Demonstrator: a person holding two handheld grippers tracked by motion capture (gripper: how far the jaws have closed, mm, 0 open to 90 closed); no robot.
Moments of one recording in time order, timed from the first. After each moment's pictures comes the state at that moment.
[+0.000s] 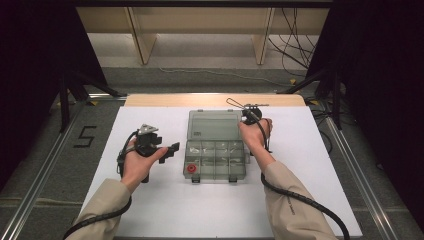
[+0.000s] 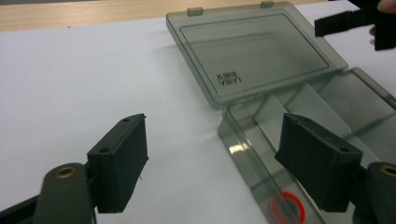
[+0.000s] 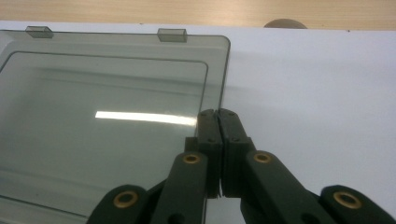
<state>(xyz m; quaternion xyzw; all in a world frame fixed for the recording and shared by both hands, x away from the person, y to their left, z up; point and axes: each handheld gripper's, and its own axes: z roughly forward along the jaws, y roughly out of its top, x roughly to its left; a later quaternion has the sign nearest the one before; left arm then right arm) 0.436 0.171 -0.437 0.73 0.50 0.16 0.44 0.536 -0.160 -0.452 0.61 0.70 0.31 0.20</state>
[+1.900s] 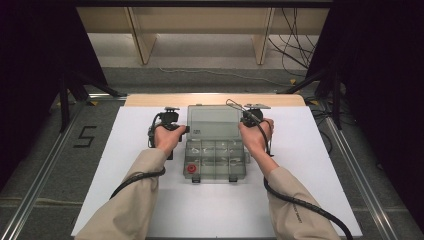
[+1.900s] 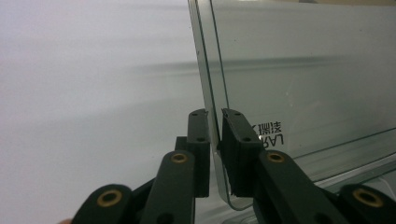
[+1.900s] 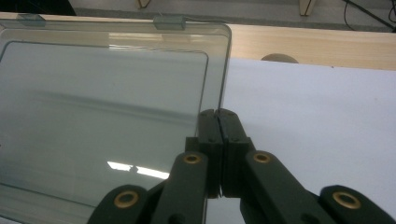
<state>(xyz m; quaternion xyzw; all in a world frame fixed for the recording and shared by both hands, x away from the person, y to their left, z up) 0.524 0.122 -0.458 0.71 0.59 0.10 0.37 0.522 -0.159 -0.444 0.58 0.69 0.36 0.25</state>
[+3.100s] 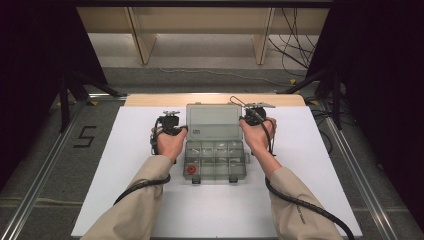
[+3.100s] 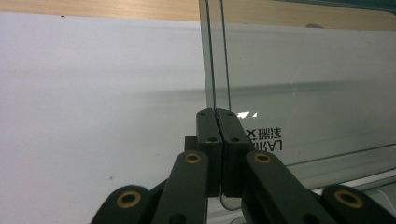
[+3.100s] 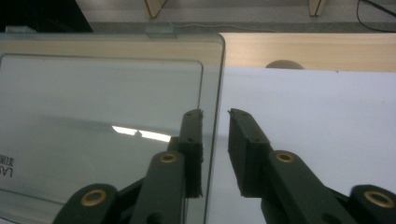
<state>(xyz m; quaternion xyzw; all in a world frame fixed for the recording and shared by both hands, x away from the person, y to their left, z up) 0.502 0.114 -0.456 0.68 0.59 0.17 0.39 0.522 -0.166 -0.436 0.58 0.68 0.39 0.23</state>
